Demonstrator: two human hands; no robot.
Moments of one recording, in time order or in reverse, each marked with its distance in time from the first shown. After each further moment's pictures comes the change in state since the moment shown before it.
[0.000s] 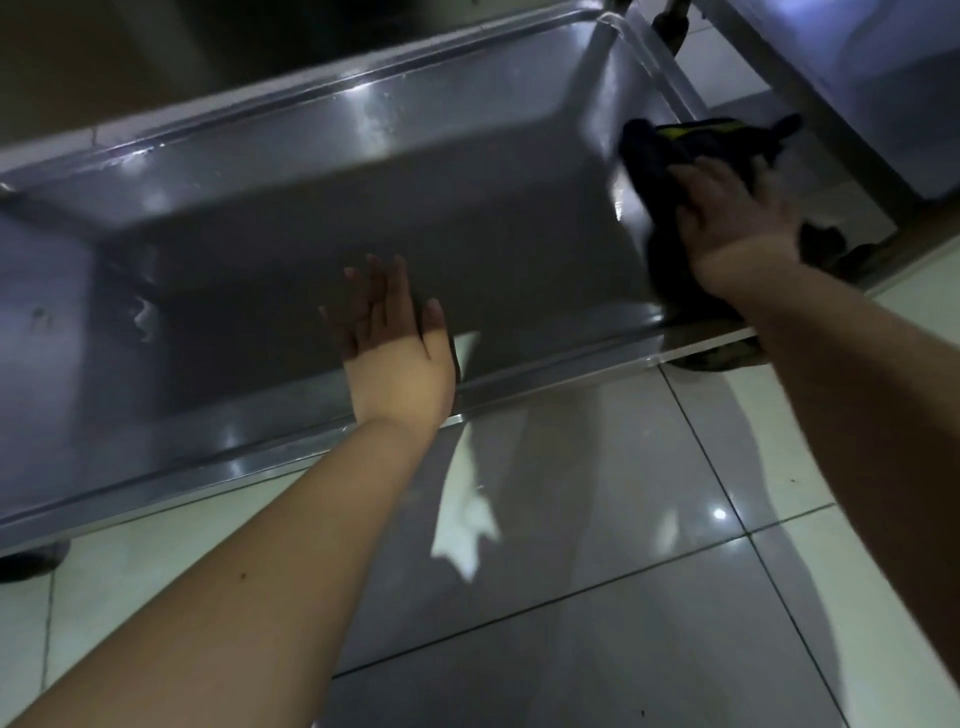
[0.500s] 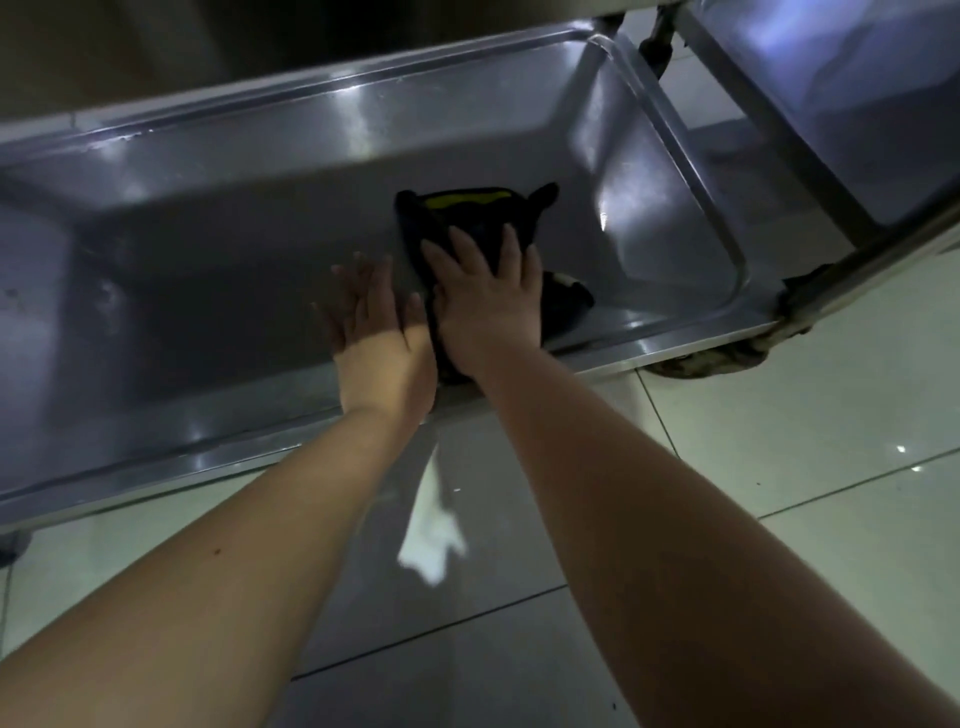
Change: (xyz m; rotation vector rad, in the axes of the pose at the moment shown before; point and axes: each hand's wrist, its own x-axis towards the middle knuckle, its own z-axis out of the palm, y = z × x) left_hand 0.002 0.000 -0.001 -0.219 0.004 -0.070; right_hand -0.081 -0.191 0.025 0.027 -0.089 -0.226
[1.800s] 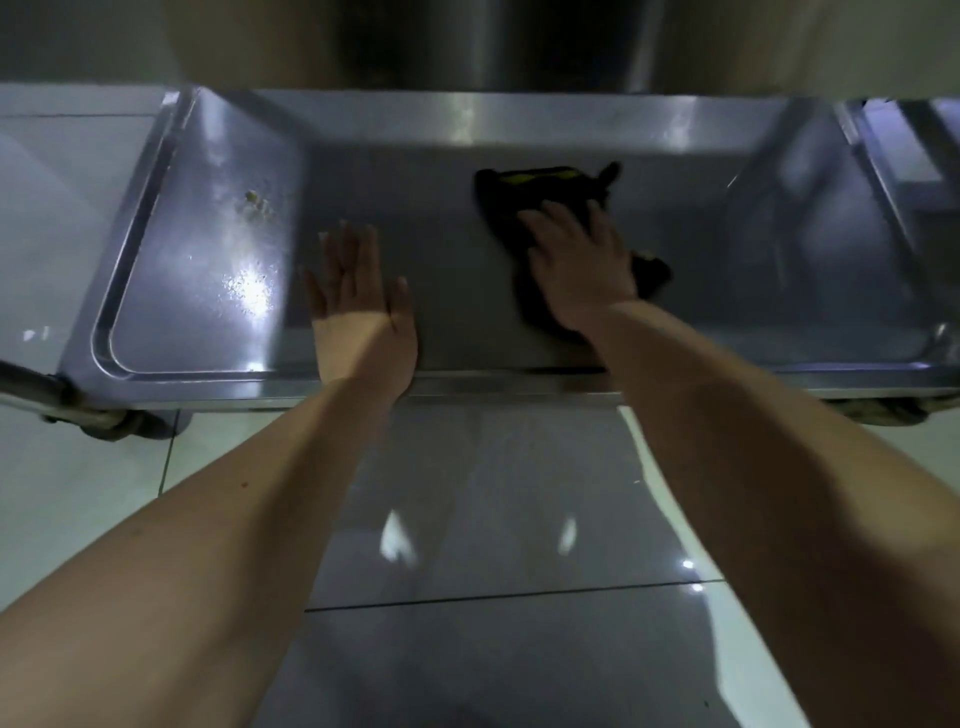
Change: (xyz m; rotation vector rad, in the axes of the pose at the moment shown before) left_hand 0.007 -0.166 -0.129 0.211 0.158 -0.031; right_hand 0.036 -0.099 0.020 -0.084 0.022 -0.217
